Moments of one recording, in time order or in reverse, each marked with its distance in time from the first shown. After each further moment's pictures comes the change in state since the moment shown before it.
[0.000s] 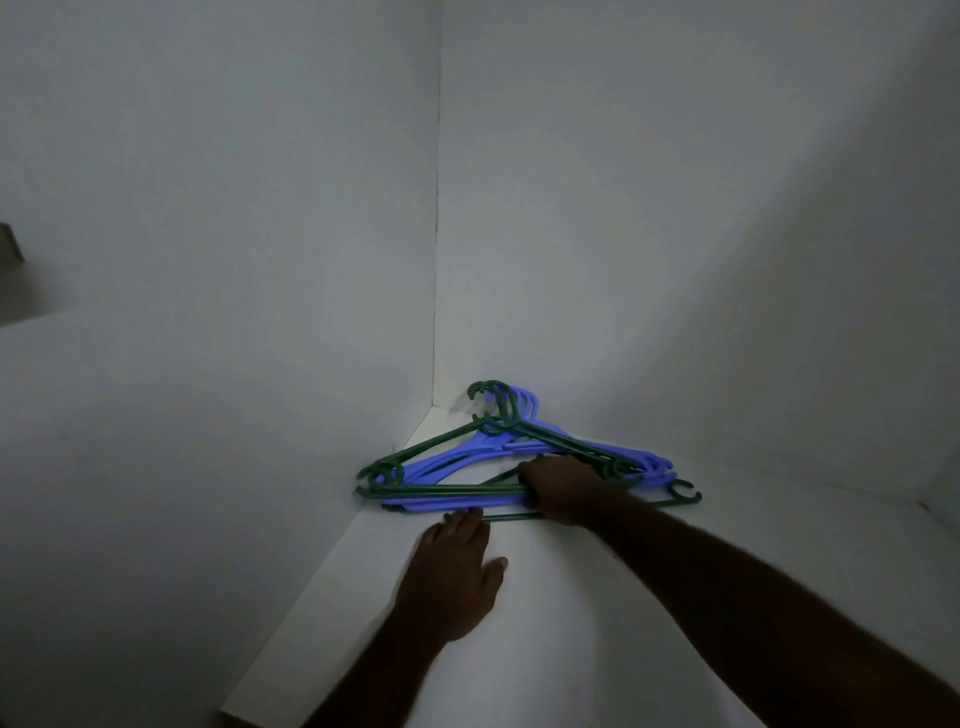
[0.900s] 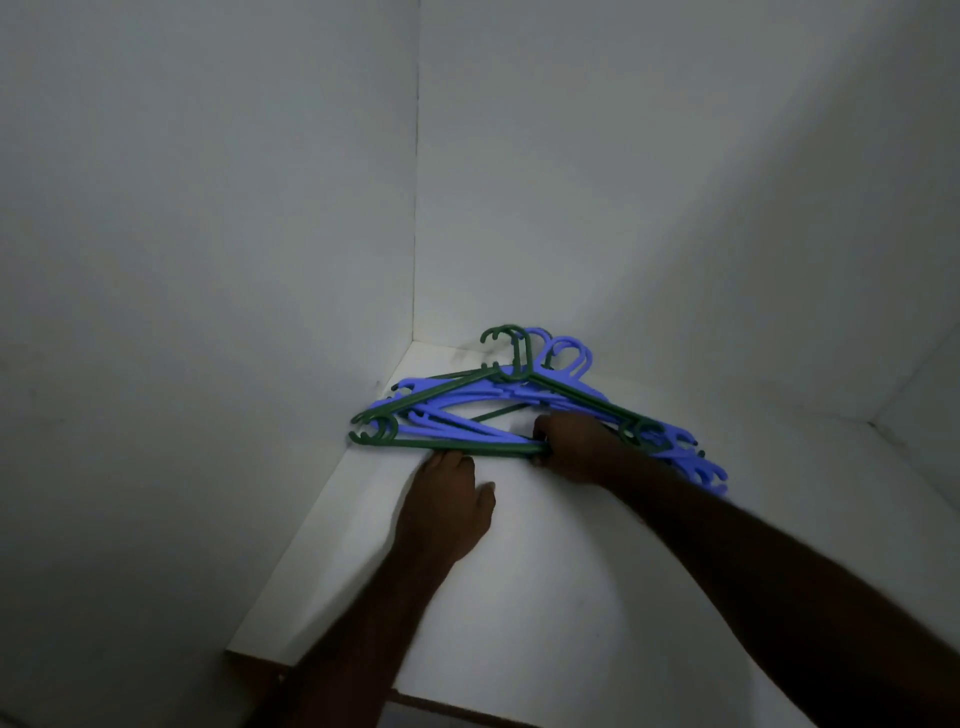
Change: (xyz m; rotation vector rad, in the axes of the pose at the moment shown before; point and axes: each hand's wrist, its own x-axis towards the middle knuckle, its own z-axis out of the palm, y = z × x) left_hand 0.006 0.005 -0.004 -0.093 0.133 -0.081; right_hand -0.039 -0.008 0.010 0.149 0.009 0.204
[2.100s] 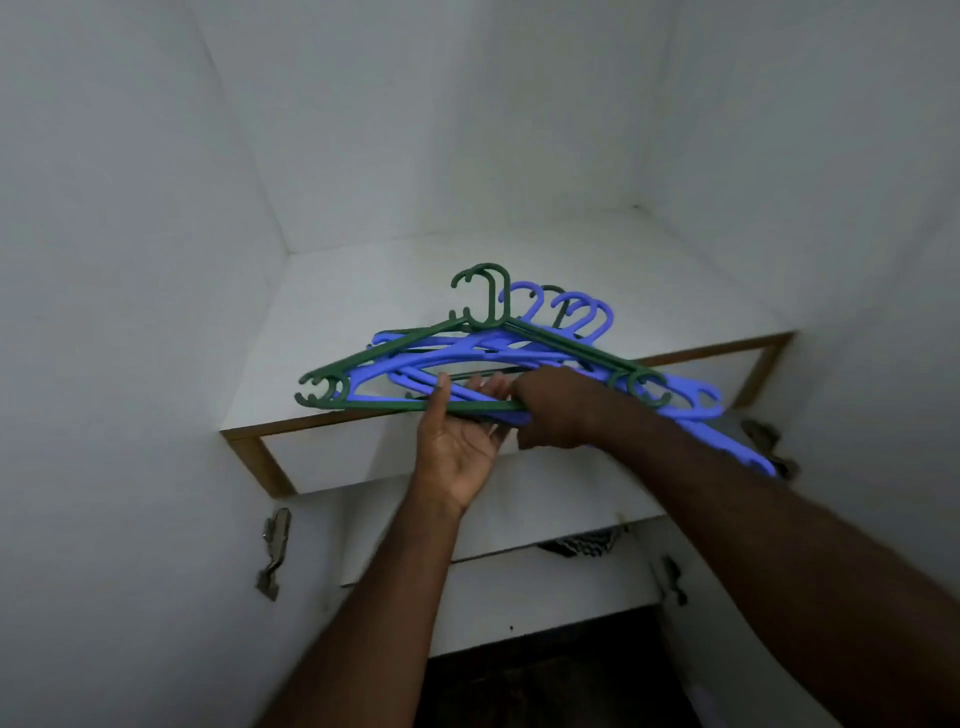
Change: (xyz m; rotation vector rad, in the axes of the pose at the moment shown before) left_hand -0.234 0.162 -0.103 -2.134 -0.561 -0.716; right_hand -0.372 -0.071 0.002 0.139 -0.069 0.150
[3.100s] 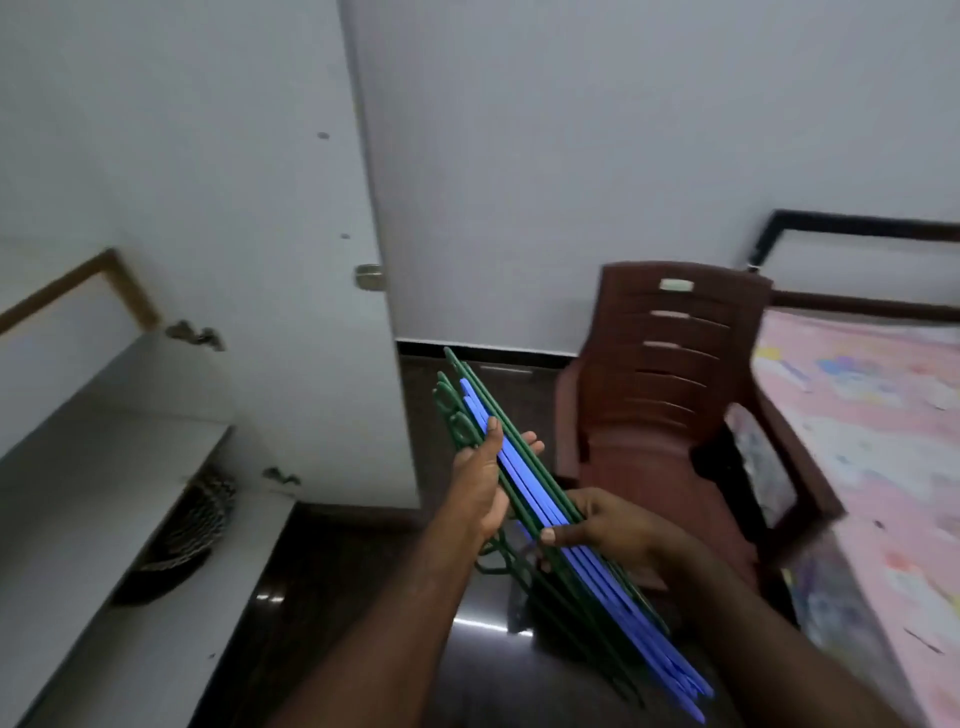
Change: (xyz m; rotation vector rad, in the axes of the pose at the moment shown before) left_hand -0.456 -0.326 0.052 0.570 -0.602 -0.997; right_hand -0.648 -0.214 0.256 1.526 0.690 1.089
